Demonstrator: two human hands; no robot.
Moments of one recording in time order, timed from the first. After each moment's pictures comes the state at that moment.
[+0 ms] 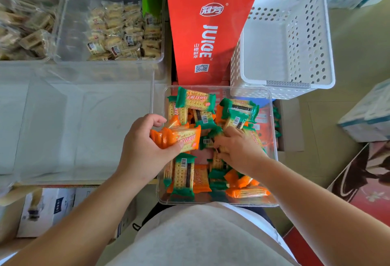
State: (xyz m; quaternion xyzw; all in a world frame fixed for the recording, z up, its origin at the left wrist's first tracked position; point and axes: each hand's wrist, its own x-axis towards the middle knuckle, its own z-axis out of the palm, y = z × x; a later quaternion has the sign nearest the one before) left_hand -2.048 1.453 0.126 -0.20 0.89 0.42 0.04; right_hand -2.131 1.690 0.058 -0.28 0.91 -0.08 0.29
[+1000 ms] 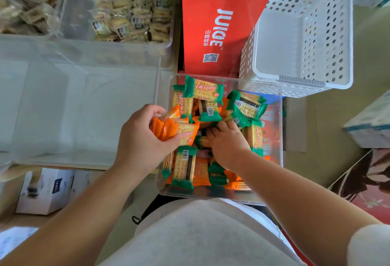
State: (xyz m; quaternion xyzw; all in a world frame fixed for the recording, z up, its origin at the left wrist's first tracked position) left_hand -2.040 1.453 0.125 -0.22 0.90 0.38 0.02; right_hand -2.126 1.649 0.018 -0.40 0.86 0.19 0.24
